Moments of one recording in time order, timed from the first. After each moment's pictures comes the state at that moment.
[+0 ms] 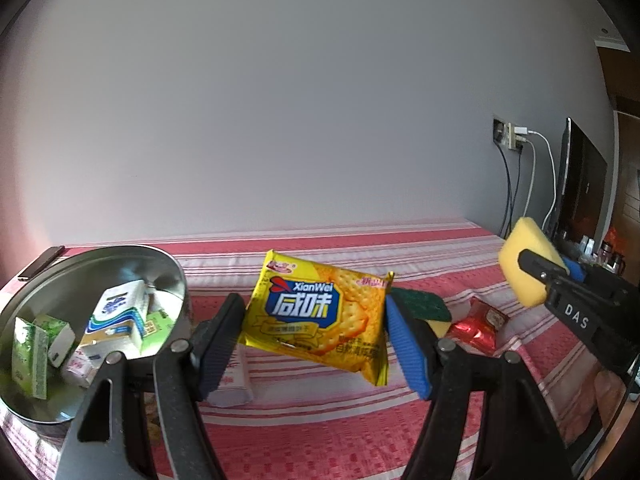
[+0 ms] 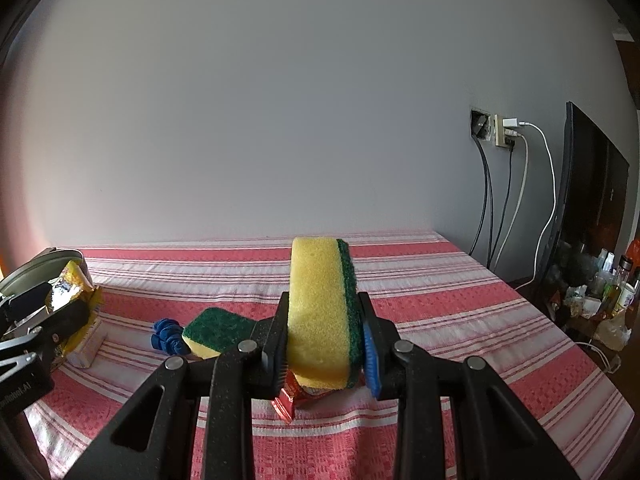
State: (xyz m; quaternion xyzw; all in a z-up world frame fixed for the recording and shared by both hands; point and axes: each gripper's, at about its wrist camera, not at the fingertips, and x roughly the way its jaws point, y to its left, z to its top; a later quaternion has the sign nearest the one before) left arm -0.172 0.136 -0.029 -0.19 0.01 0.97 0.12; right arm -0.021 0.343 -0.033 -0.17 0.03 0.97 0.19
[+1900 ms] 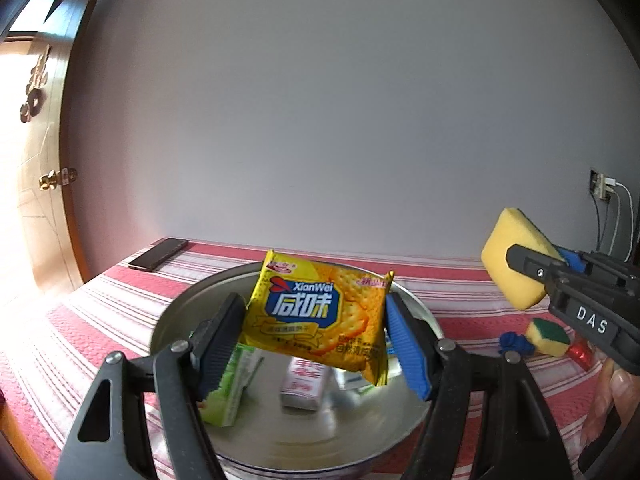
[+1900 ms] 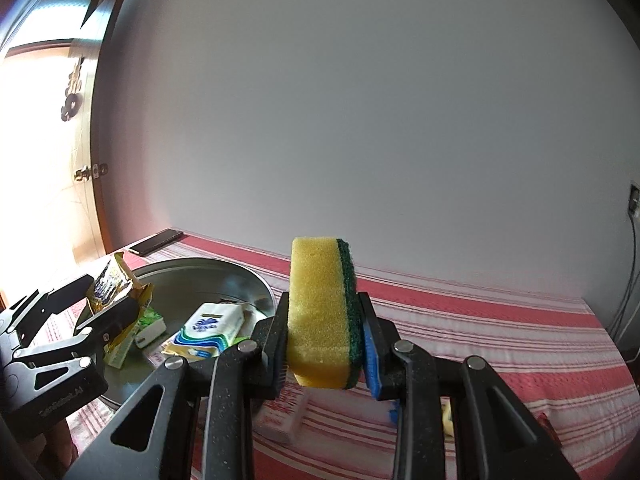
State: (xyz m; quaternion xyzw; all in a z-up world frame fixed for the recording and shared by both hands) left arm -0.154 -0.024 0.001 -0.16 -0.03 0.99 -0.05; right arm -0.107 0.179 0.004 -0.17 -0.04 0.98 -0.05
